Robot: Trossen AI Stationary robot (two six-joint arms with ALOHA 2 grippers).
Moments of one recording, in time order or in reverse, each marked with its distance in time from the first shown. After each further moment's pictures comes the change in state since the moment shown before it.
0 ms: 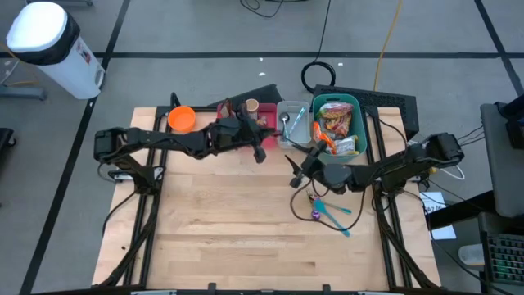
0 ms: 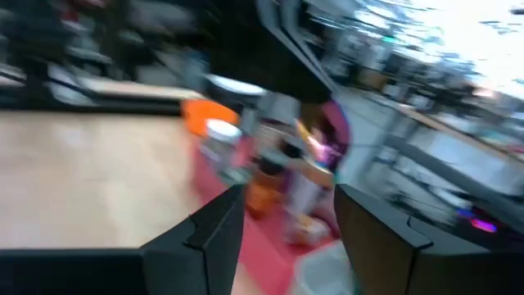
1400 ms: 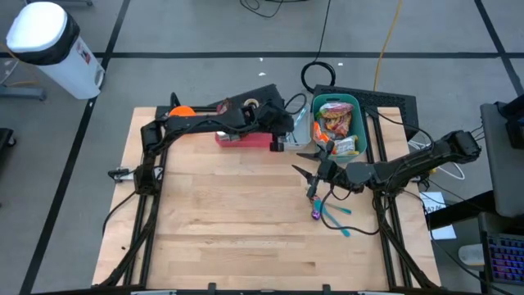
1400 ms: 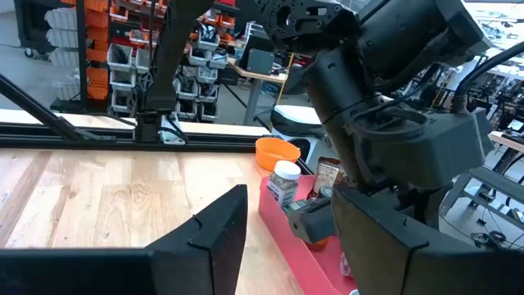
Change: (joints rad) left arm 0.102 0.430 0.677 -0.683 0.087 0.535; right arm 0.088 -0.285 -0.001 -0.213 -0.205 0.057
